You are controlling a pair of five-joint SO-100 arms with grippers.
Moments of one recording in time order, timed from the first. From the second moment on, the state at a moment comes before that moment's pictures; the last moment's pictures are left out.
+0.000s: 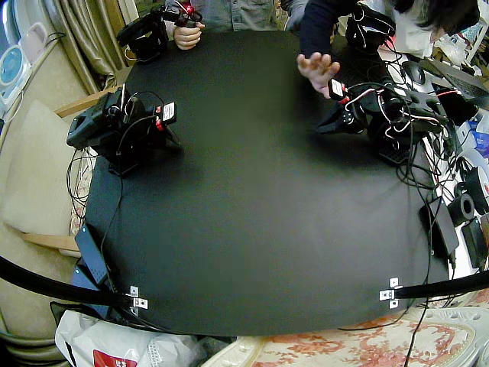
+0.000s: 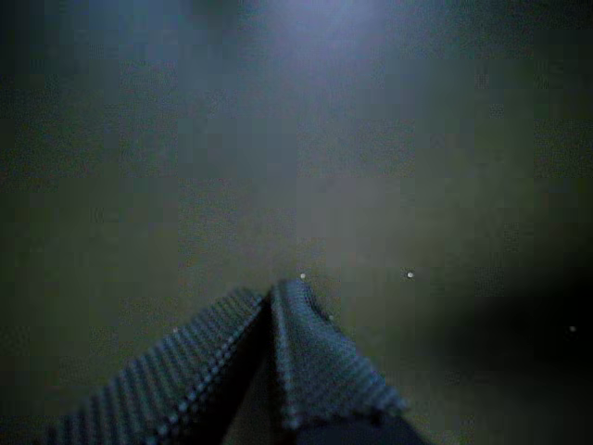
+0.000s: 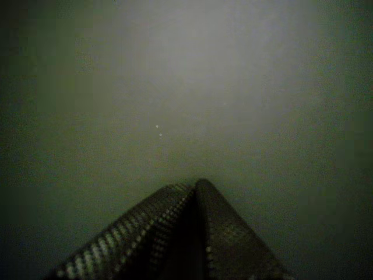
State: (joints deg) arm 0 3.0 184.3 181.7 44.8 -5.9; arm 1 -11.9 186.7 172.9 58.9 -4.9
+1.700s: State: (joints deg) arm 0 1.9 184.3 181.7 44.8 -6.8; arm 1 -27.5 175.9 117.5 33.9 -34.7
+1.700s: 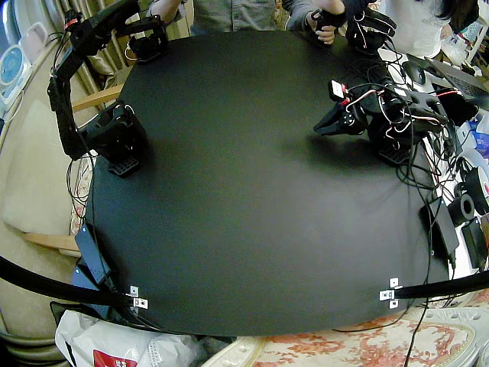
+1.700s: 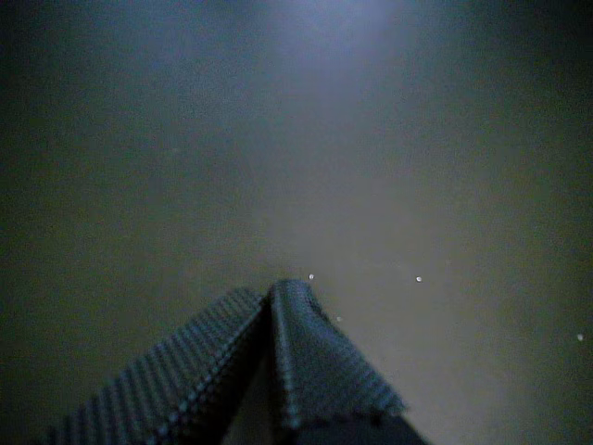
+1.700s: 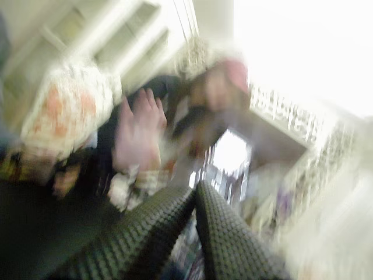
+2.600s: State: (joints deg) arm 0 2.5 184.3 181.7 44.8 -6.8; arm 1 -21.4 174.1 117.9 39.2 -28.4
